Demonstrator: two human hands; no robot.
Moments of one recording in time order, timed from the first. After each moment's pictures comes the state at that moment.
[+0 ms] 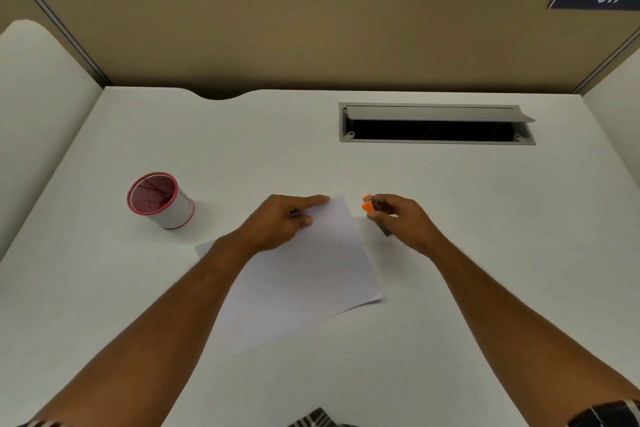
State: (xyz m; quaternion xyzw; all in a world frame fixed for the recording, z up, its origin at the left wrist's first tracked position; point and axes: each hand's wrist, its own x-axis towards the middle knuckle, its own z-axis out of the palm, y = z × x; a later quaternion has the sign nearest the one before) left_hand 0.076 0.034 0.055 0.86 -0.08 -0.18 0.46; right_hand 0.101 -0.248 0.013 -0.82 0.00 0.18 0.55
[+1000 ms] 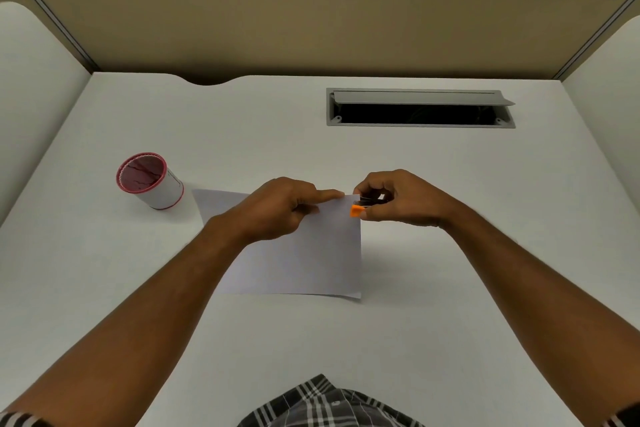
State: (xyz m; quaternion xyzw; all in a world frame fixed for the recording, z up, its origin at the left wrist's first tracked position) left_hand 0.048 0.000 0.094 0.92 -0.27 -0.09 0.26; right_hand 0.073 -0.261 0.106 -0.86 -0.19 0.24 0.41
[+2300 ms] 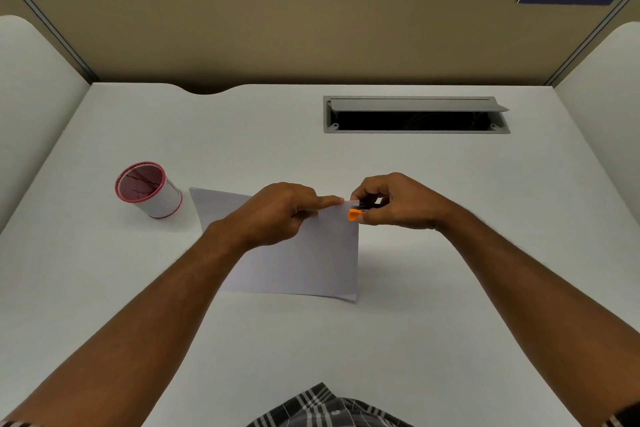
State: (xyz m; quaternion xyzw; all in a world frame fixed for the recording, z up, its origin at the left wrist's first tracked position) left_hand 0.048 -0.004 0.101 0.92 -0.31 -0.06 0.23; right_hand 0.077 -0.259 0.109 -0.86 -0.20 0.23 0.40
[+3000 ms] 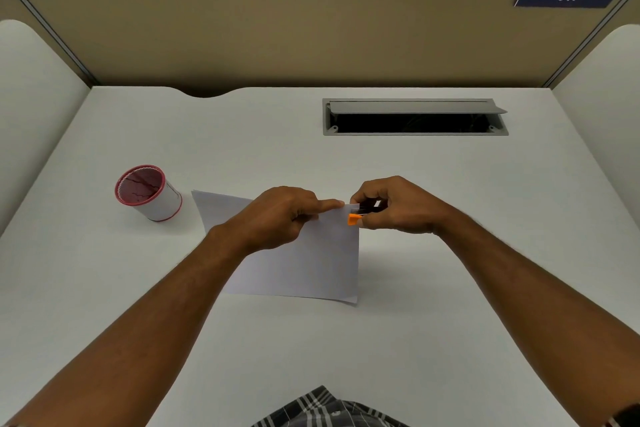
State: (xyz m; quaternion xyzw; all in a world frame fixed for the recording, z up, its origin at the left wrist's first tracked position) left_hand 0.047 -0.005 0.100 0.92 -0.32 -0.05 0.23; right_hand 0.075 -0.259 0.108 -0.86 -0.21 0.22 0.40
